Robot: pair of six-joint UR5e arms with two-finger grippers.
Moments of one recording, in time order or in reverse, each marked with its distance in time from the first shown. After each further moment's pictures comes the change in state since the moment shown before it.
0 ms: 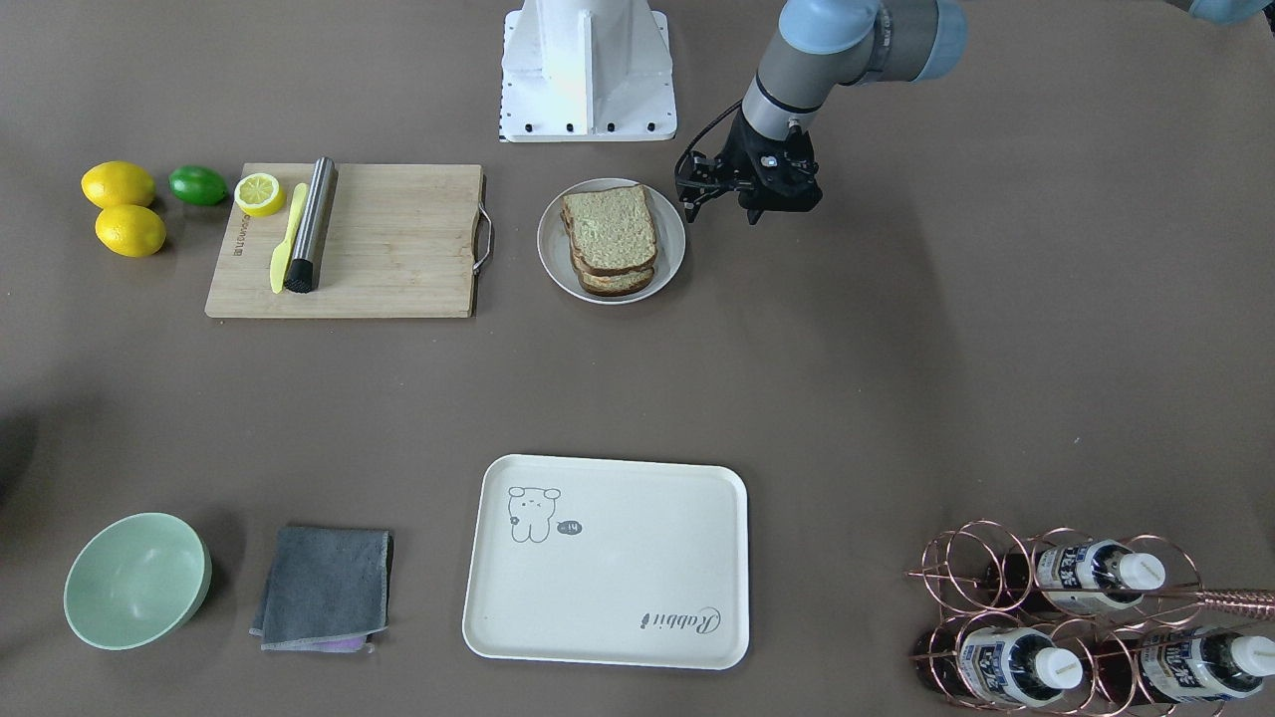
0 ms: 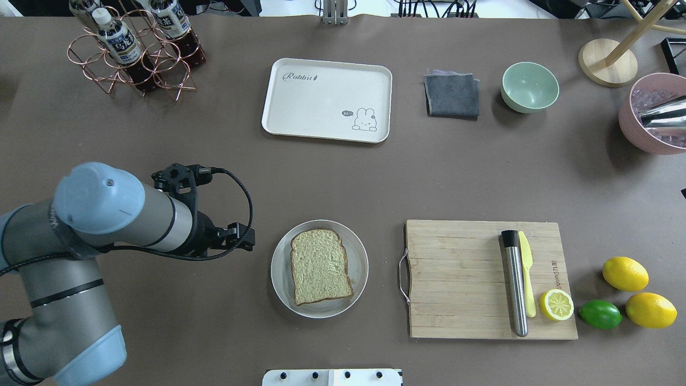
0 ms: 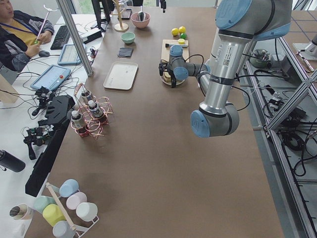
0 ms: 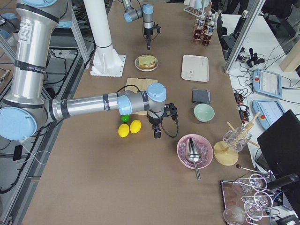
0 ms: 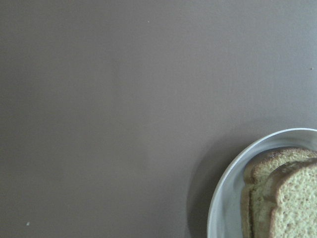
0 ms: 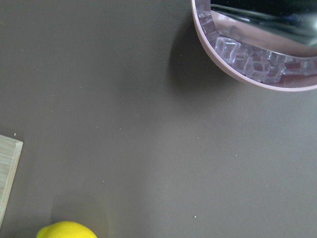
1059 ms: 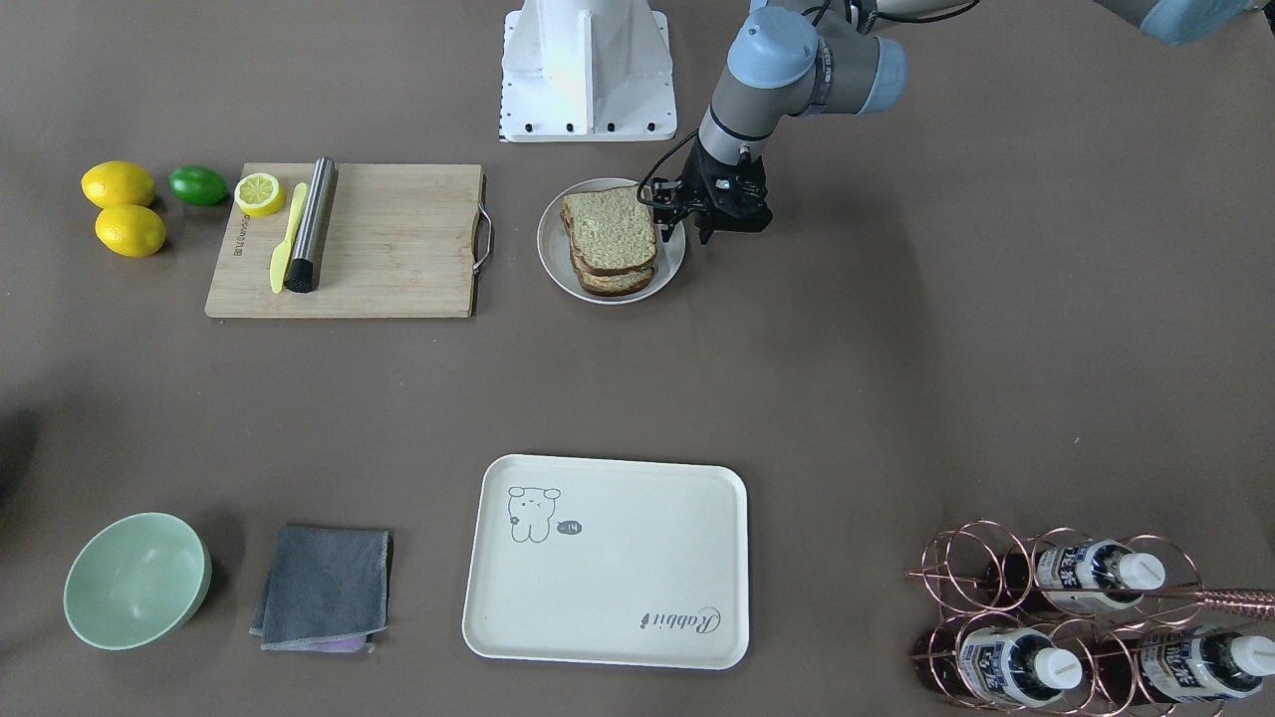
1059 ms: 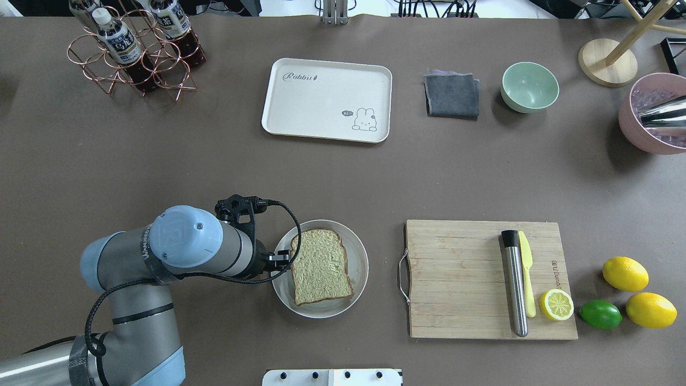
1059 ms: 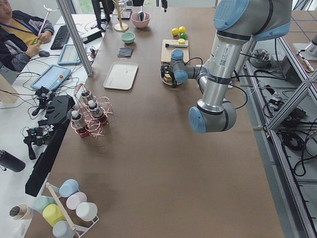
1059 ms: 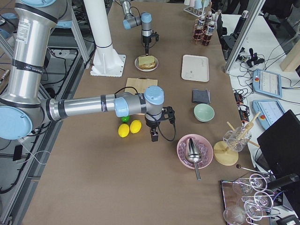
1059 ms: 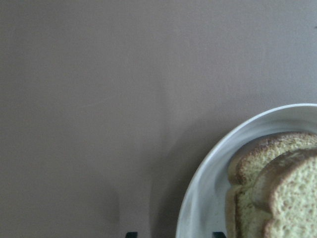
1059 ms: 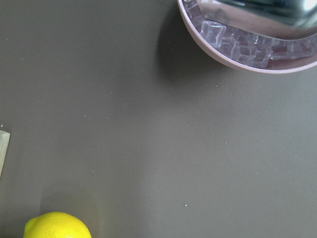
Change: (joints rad) left arm 0.044 -0.043 0.121 -0.114 0.026 -0.005; right arm 0.011 -0.020 0.001 -0.004 -0.006 -0.008
